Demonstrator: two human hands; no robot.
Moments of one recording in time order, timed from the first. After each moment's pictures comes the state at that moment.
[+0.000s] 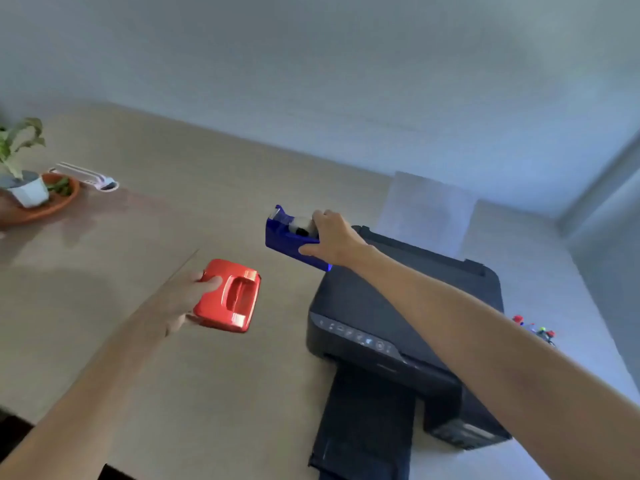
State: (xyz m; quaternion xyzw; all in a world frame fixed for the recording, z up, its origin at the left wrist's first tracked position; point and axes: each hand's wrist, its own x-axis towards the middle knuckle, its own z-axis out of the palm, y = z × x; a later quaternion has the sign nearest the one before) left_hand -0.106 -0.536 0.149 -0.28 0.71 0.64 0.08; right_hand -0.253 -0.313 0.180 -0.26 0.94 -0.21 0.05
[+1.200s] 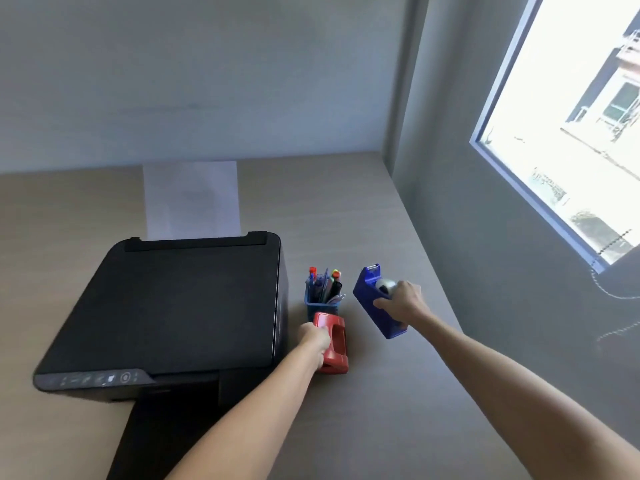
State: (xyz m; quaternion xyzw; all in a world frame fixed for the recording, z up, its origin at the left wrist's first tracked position) left_hand -0.146 0.075 0.016 -0.28 0.74 0.54 0.28; right_hand -0.152 0.263 0.035 0.27 0.91 -0.30 0.11
